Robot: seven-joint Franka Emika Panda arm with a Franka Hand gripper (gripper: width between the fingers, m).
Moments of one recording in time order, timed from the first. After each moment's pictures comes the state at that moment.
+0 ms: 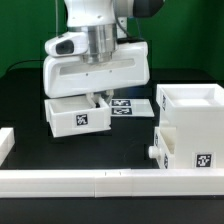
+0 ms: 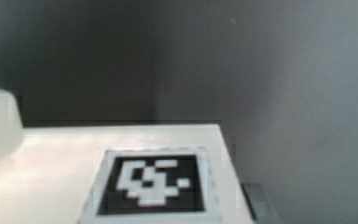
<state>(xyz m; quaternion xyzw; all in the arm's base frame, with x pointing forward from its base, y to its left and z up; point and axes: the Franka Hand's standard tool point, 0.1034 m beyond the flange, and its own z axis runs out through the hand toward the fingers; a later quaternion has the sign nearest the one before) 0.459 -0.039 0.047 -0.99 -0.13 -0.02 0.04</state>
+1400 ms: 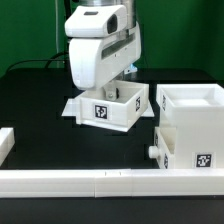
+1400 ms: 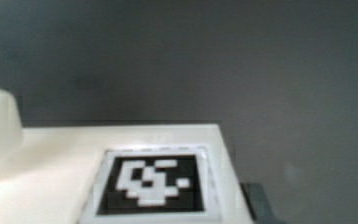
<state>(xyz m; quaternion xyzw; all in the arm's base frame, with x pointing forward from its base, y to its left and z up) 0.505 -0.029 0.078 -0.80 -0.60 0.00 0.04</state>
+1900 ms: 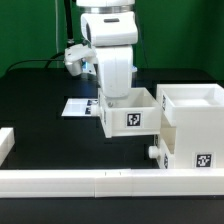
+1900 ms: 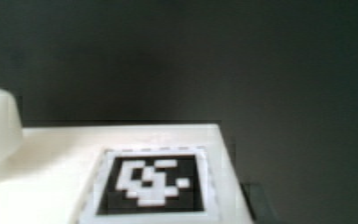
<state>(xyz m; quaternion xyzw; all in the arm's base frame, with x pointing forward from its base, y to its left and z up) 0.519 -0.036 0.069 -0.66 -0.75 0.00 0.02</state>
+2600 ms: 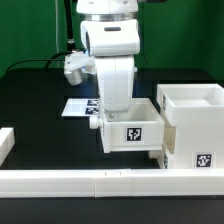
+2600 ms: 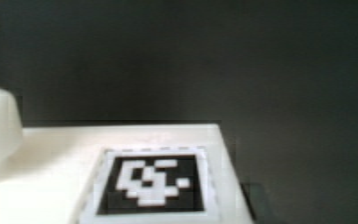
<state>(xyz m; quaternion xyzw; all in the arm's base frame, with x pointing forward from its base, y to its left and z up) 0.551 -0.036 0.063 -0.69 -0.73 0.00 0.02</state>
